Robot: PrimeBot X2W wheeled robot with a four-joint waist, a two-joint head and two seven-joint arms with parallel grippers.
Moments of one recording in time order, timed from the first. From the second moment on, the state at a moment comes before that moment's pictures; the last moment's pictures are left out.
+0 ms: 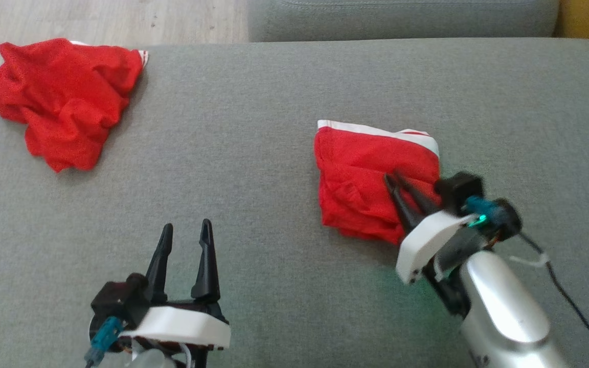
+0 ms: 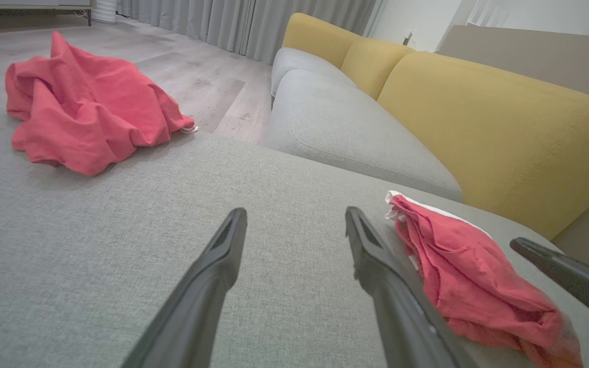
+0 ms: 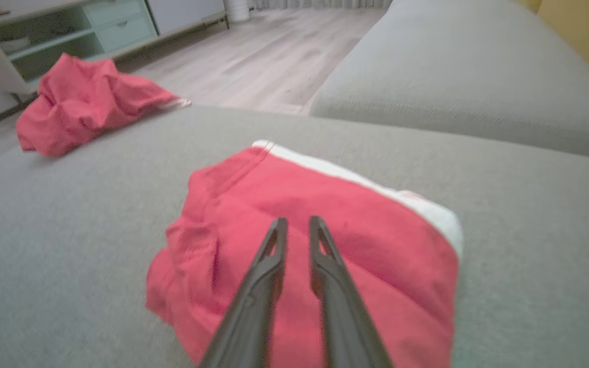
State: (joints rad) left arm -0.10 0.31 -0.62 0.01 -0.76 0.33 -0.24; right arm -0.35 -0.07 0.30 0.43 0.16 0.13 0.07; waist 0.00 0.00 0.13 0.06
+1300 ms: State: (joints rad) left arm -0.06 0.33 -0.58 0.03 -0.76 0.34 -0.24; right arm -0.21 -0.08 0.24 0.28 0.19 0.13 -0.06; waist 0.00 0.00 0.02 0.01
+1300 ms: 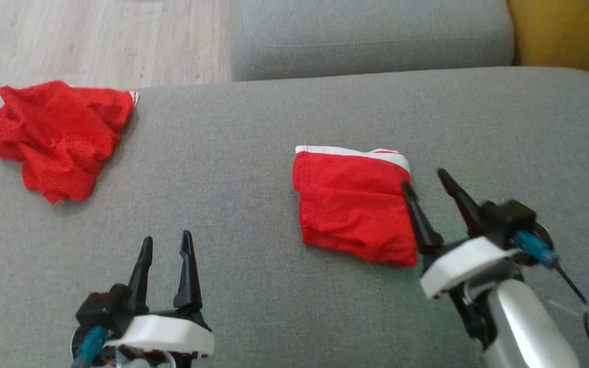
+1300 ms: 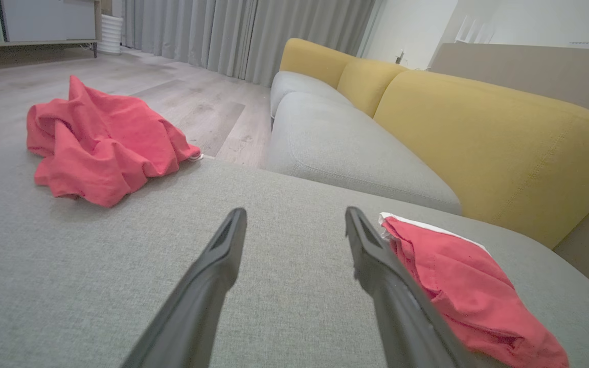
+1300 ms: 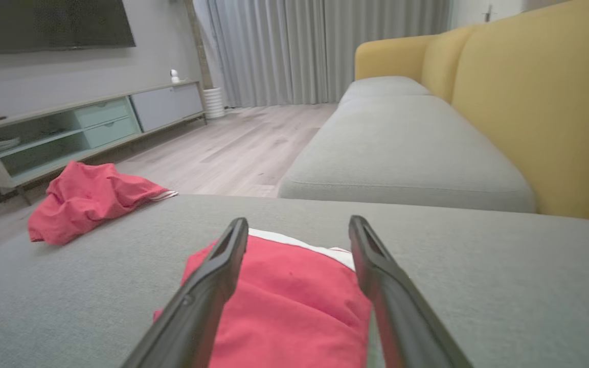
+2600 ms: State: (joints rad) left arm 0.03 0.30 -0.55 0.13 -0.69 0.30 -0.25; right arm 0.05 -0.05 0.06 0.14 0.17 0.13 -0.06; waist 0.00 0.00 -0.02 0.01
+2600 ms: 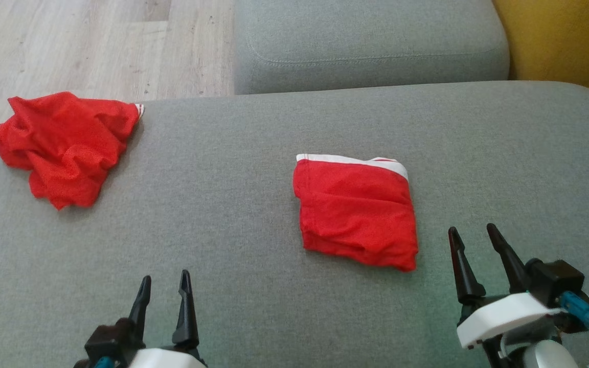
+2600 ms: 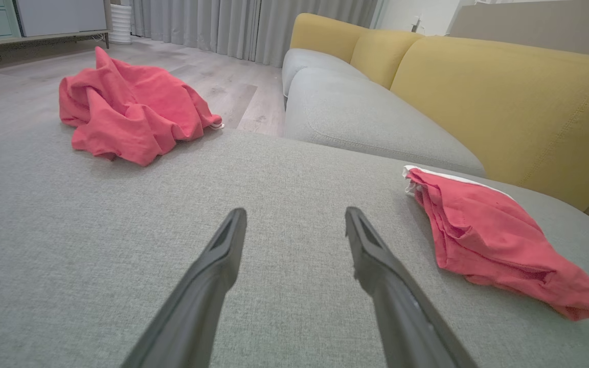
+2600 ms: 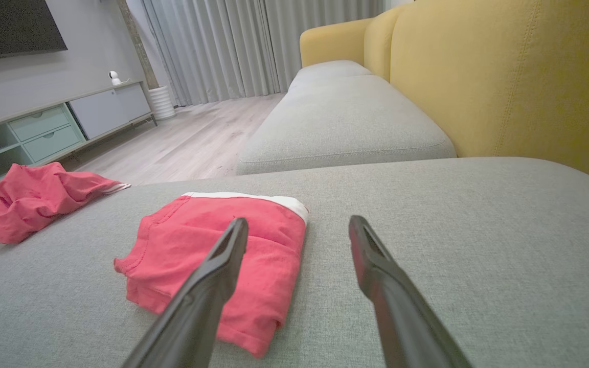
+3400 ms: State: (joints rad) left arm -0.04 0.27 -0.58 0.12 -0.66 0.30 -0.25; right arm -0.29 -0.07 -0.07 0.37 0.15 0.13 0.43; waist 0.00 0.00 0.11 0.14
